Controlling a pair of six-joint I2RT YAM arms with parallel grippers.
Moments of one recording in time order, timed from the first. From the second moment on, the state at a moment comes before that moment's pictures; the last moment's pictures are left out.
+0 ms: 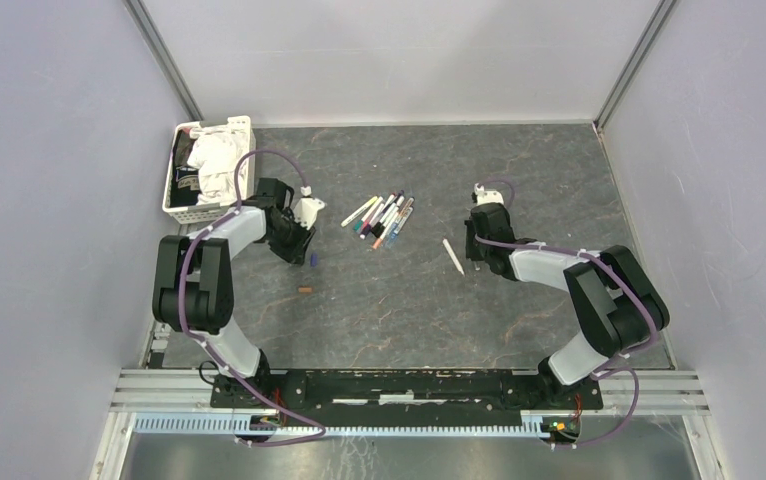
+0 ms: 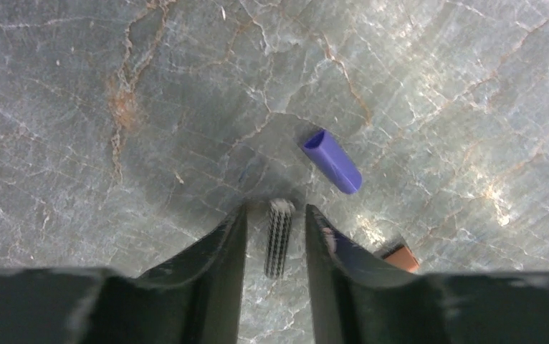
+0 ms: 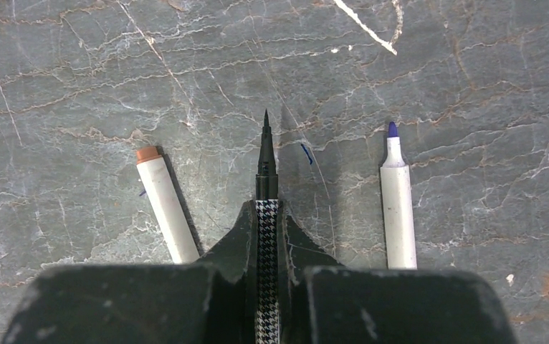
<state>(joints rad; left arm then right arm) -0.09 1.69 1.00 -0.58 0.26 0.55 0.43 1.59 0.69 0.12 0.22 0.31</state>
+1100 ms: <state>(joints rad) -0.07 1.08 1.24 -0.68 -0.03 0.43 0.32 1.44 0.67 0.08 0.08 0.34</state>
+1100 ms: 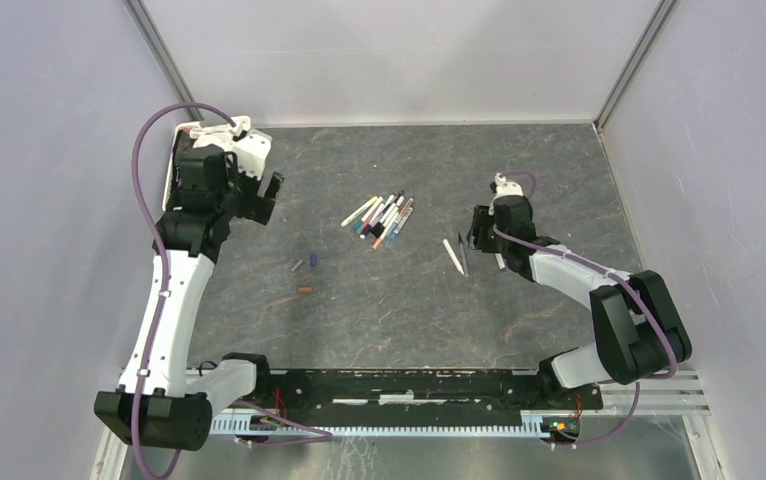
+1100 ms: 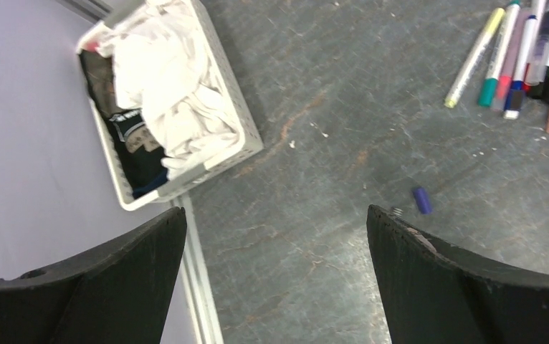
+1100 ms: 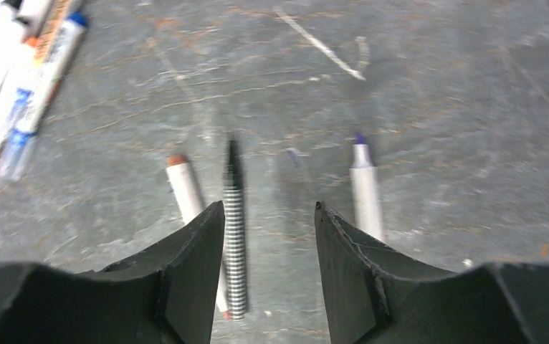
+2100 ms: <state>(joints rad) -0.07 1.13 1.22 -0.89 0.30 0.39 0.62 2.00 1.29 -0.12 0.16 0.51</state>
